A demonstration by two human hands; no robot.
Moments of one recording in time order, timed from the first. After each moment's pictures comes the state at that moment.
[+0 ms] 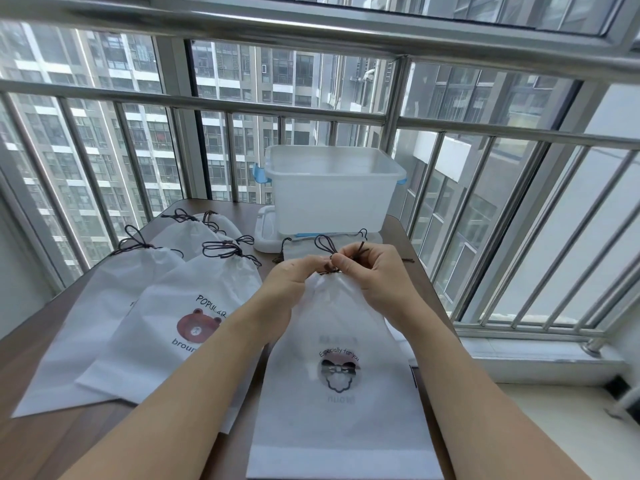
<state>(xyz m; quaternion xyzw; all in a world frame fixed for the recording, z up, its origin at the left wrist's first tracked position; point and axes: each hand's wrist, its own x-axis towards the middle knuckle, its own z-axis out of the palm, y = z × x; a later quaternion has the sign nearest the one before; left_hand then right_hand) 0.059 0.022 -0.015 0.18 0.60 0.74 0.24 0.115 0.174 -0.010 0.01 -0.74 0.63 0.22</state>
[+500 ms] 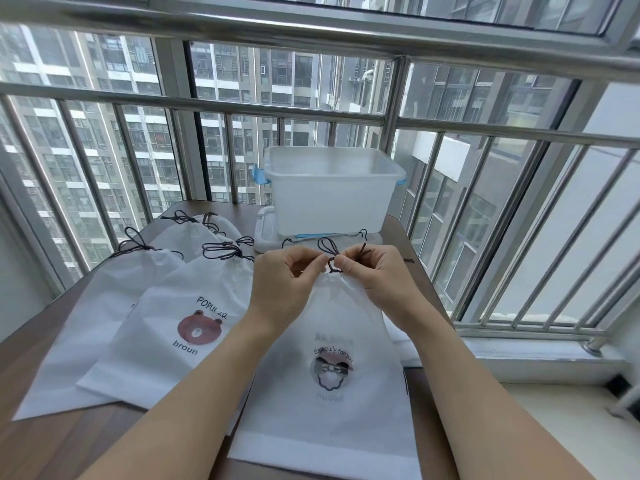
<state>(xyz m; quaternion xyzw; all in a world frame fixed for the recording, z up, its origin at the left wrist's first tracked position) 0.054 0.020 -0.022 0.30 0.72 0.62 -0.13 0.114 0.179 -0.011 -0.02 -0.74 0.64 0.20</state>
